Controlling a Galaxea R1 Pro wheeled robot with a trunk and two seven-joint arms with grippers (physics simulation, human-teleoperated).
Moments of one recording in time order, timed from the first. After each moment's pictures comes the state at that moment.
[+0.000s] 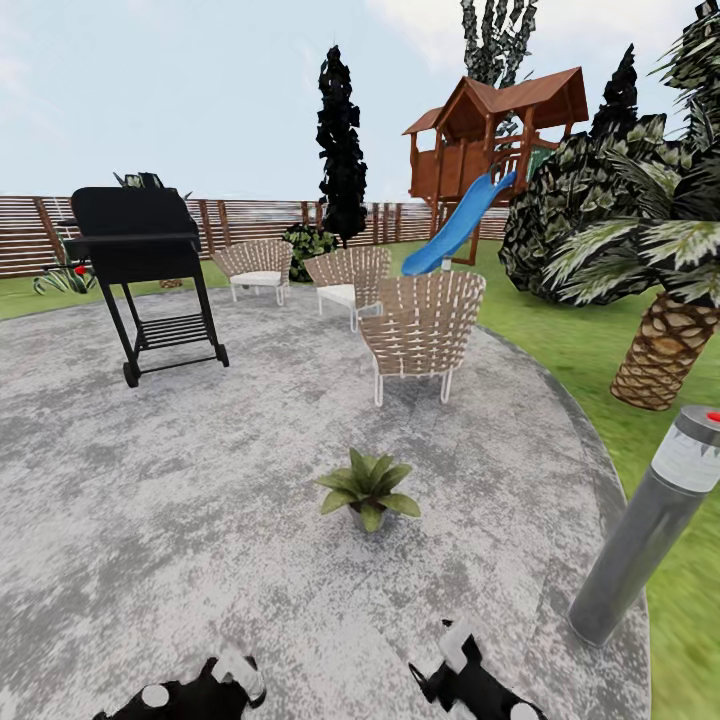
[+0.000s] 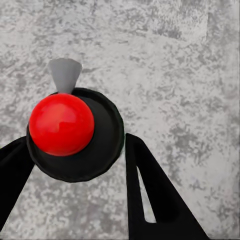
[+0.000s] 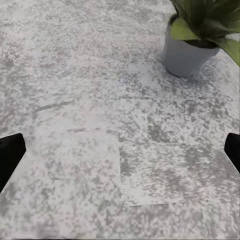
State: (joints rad) left arm -0.49 0.13 -0.20 -0.19 -0.21 -0.20 -0.49; right arm -0.41 -0.04 0.32 -0.33 0.23 -0.44 0.21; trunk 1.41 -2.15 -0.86
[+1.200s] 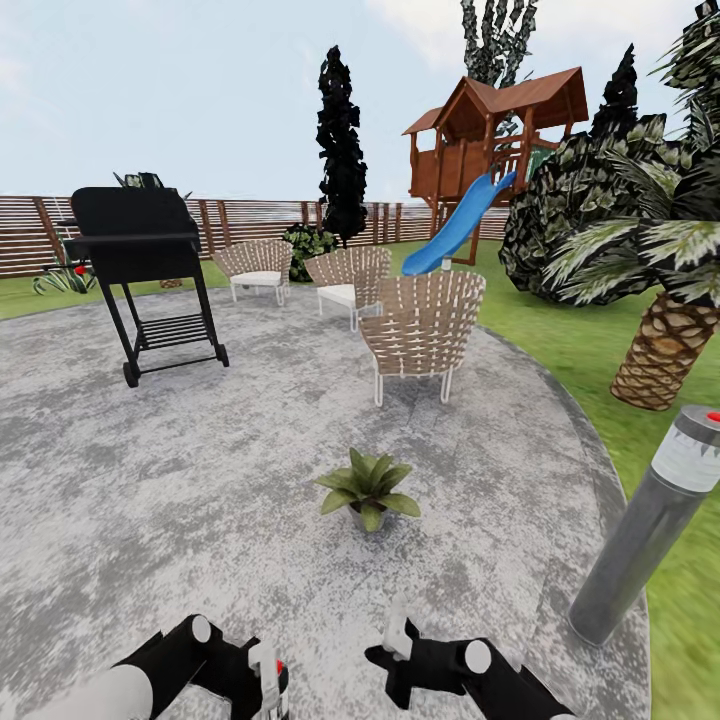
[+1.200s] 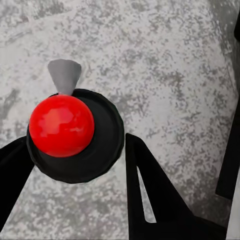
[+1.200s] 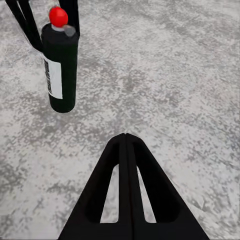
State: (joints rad) left arm -0.63 0.08 -0.21 -0.23 -0.67 -0.14 -0.89; right arm -0.48 0.04 0.33 -0.46 0.41 -0.35 0.69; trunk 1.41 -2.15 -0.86
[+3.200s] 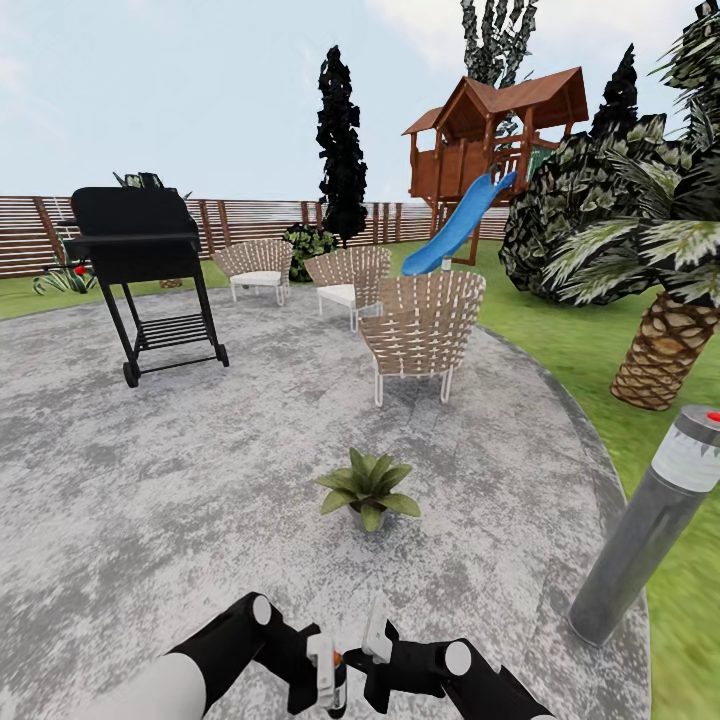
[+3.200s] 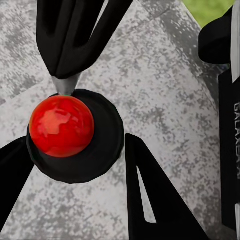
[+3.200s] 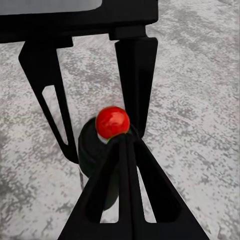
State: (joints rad) left arm -0.62 -0.05 -0.38 -0.39 -0.66 -0.10 -0.97; right arm -0.48 0.10 0.33 -0.46 0.43 -0.35 0.69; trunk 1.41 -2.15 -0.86
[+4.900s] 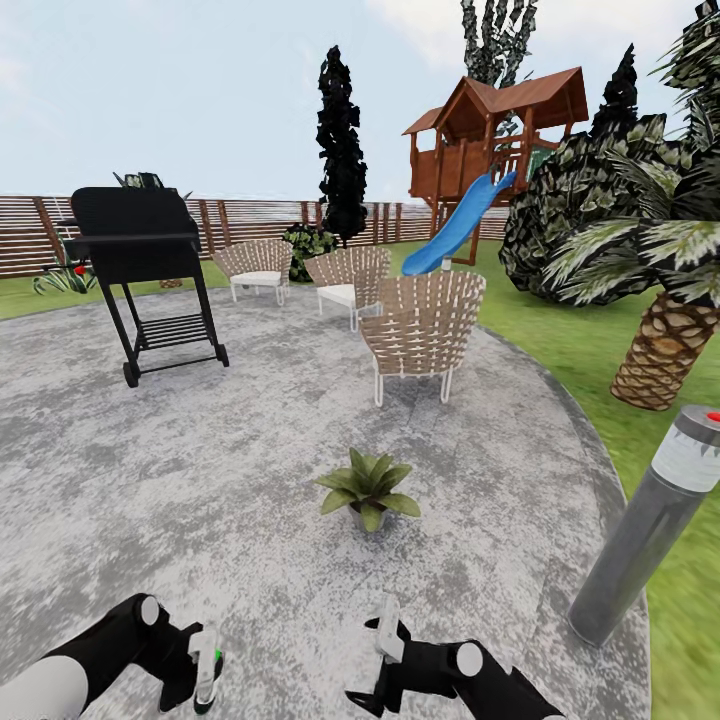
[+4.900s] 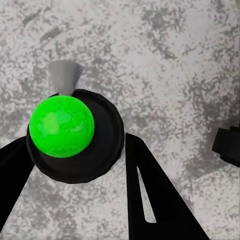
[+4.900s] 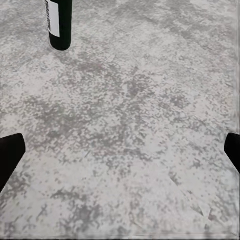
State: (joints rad) left arm -0.62 0.28 -0.37 -0.38 -0.66 -0.09 -0.95; right arm -0.48 0.07 0.33 -0.45 0.43 -0.35 0.68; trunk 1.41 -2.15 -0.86
